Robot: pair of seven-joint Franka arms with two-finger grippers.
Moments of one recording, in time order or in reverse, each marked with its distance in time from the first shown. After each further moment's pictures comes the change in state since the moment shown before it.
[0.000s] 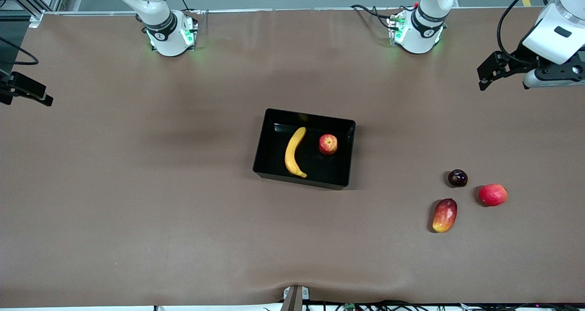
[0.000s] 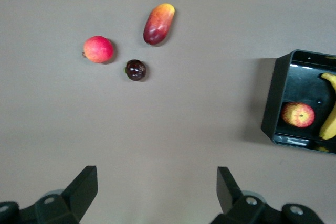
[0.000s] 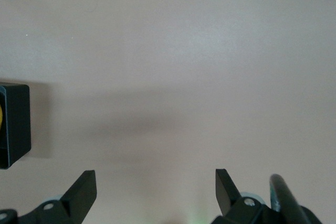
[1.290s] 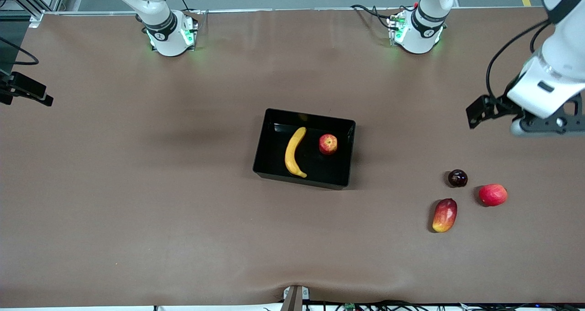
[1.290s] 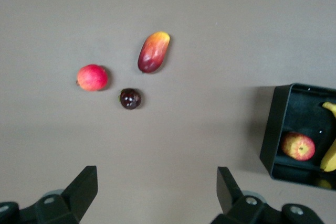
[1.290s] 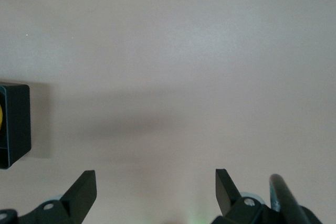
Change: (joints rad) left arm 0.070 0.208 -0.120 0.195 0.069 0.010 -0.049; right arm 0.000 0.000 0.001 0.000 0.000 0.000 0.000
